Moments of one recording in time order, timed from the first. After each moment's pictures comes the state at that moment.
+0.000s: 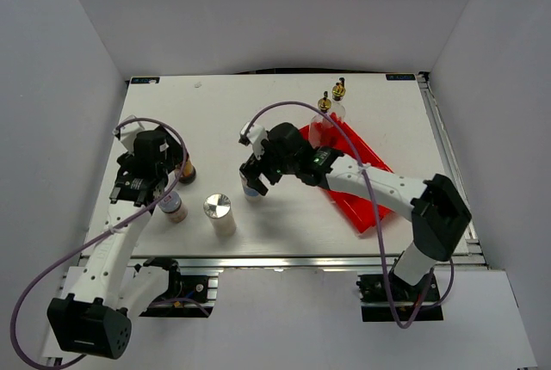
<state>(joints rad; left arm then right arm) -0.14 0.94 0.87 -0.53 -0.46 -0.64 0.94 1.60 1.26 -0.26 -0.16 -0.11</state>
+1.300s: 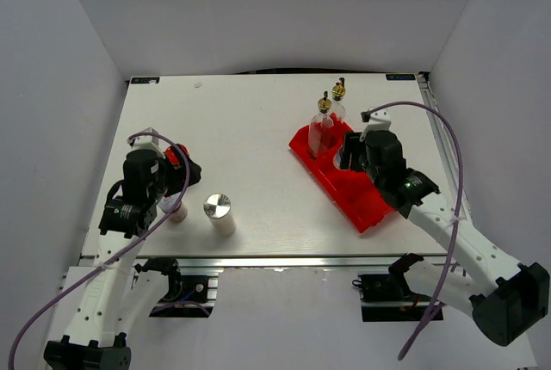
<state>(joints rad) -0.15 0.72 0.81 -0.66 -0.05 -0.51 0.60 0.98 0.83 -0.30 0.32 0.23</state>
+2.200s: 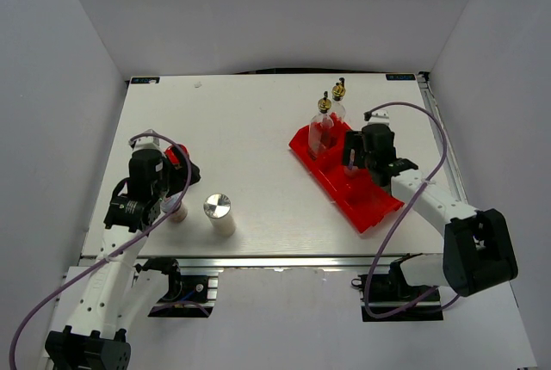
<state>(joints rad) -0.15 0.75 0.77 -0.63 -0.10 -0.53 0.37 1.31 0.77 -0.10 0.28 0.23</state>
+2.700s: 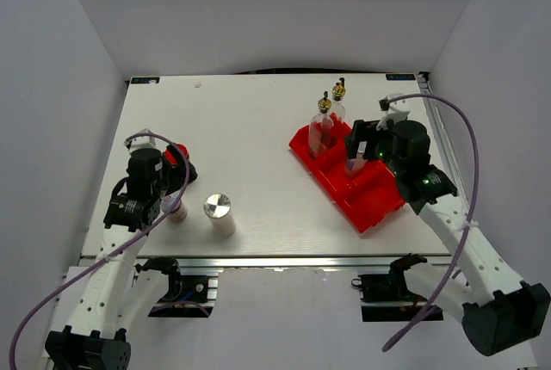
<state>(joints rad) -0.15 0.75 0.78 -0.63 -0.18 -0.54 0.37 0.97 0.87 -0.24 0.06 0.17</state>
